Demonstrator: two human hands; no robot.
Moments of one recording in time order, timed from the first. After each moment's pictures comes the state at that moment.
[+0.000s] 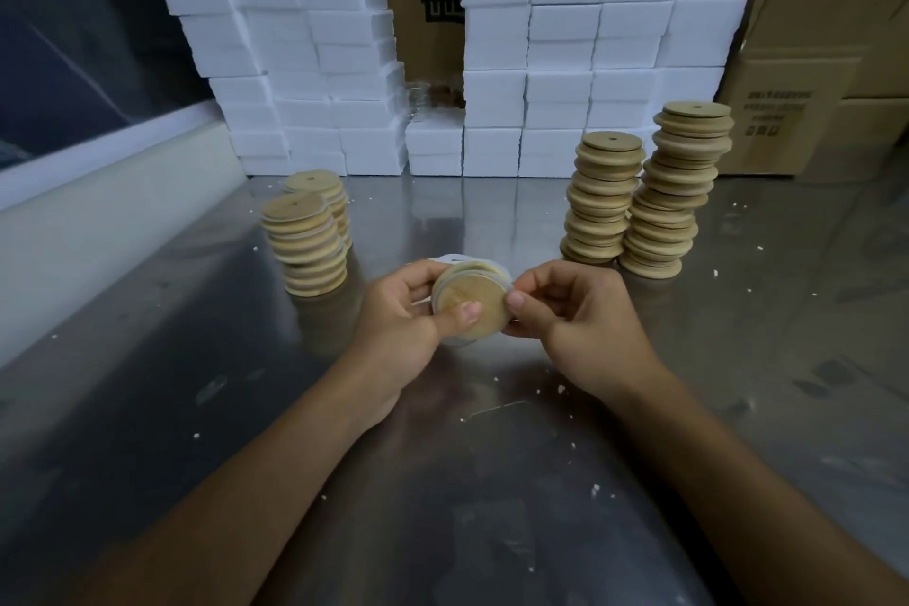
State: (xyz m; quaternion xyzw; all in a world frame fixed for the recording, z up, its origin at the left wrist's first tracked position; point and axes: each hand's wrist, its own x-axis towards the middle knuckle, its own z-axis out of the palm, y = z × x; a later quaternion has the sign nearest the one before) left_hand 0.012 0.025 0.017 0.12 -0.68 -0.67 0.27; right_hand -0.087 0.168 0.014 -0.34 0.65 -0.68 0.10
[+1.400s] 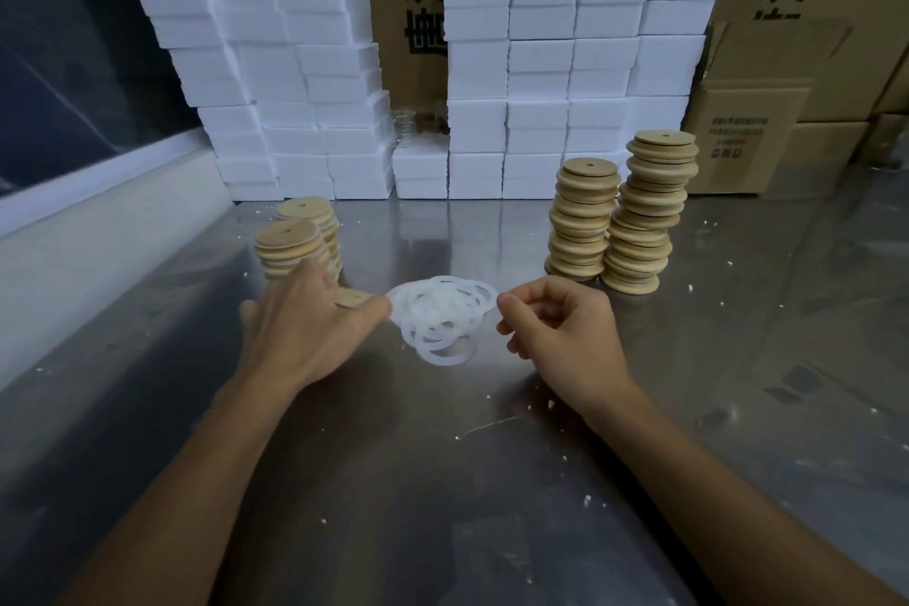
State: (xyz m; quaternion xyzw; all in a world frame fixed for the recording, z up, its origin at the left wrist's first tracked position) left_hand 0.033 -0.040 0.040 0.35 -0.89 -0.18 0.23; right_hand -0.078 0.164 0.018 -0.26 0.71 -0.66 0.03
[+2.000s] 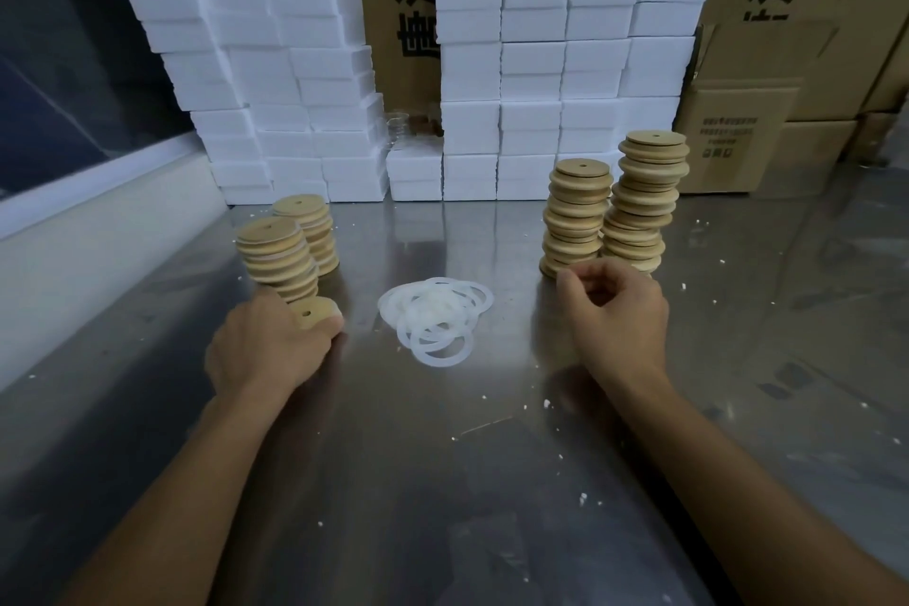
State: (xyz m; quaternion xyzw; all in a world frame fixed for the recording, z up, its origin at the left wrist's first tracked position) left_hand 0.036 -0.063 0.020 0.48 -0.84 -0.11 0.22; right_hand -0.108 0.181 0.014 -0.17 0.75 -0.61 -0.18
